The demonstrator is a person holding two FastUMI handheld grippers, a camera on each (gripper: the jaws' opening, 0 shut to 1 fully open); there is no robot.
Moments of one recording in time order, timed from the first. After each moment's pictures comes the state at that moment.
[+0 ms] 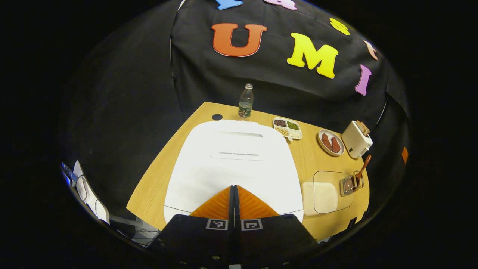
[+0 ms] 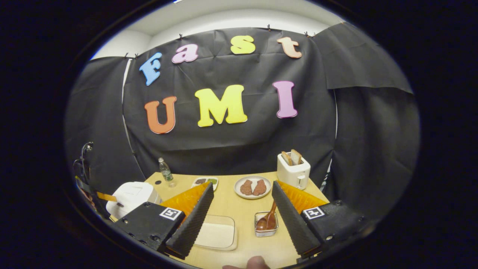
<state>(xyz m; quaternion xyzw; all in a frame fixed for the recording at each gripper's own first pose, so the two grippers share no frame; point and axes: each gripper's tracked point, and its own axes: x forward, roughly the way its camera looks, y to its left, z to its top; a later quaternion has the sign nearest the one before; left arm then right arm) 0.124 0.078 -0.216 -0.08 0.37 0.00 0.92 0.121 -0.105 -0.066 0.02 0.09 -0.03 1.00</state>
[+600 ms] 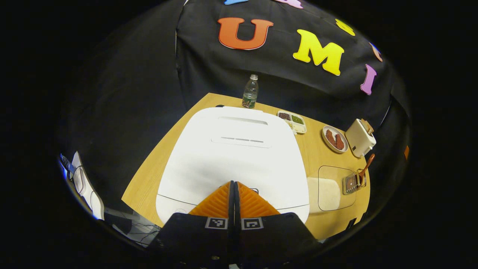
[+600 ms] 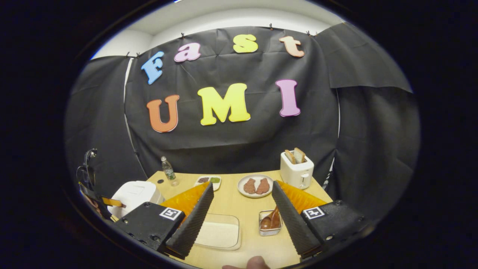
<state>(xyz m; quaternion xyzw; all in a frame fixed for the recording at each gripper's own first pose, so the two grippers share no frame) 0.118 0.075 -0.230 -0.09 0.38 0.02 0.92 0.119 -0.090 -0.071 0.02 0.09 -0.02 1.00</state>
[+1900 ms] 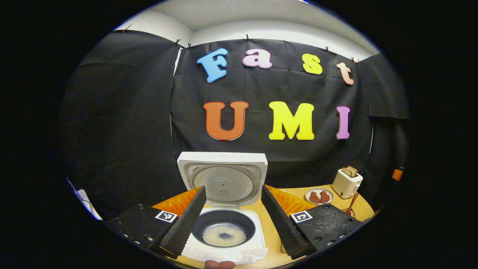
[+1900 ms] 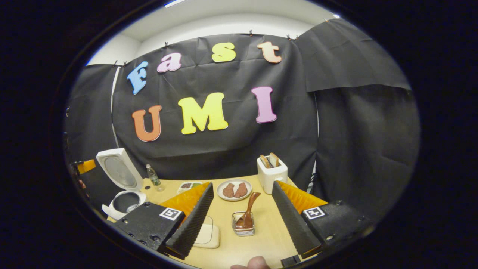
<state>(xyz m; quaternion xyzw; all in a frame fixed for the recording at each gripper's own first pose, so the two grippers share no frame) 0.136 0.038 -0.035 -0.02 0.05 0.01 1.00 0.087 -0.177 -0.069 0.04 0.08 -0.07 0.99</state>
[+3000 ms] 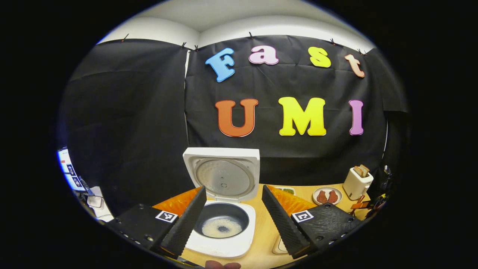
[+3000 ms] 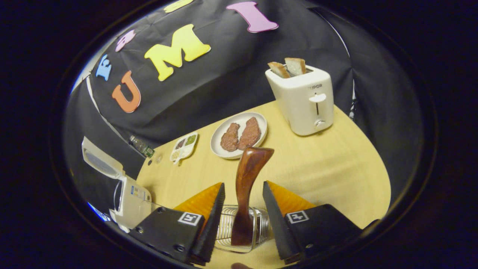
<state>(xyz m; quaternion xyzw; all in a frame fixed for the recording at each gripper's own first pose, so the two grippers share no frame) 0.119 0.017 -0.030 -0.01 0.07 0.12 0.99 0.283 -0.209 -0.296 0.19 0.33 0.05 0.92</state>
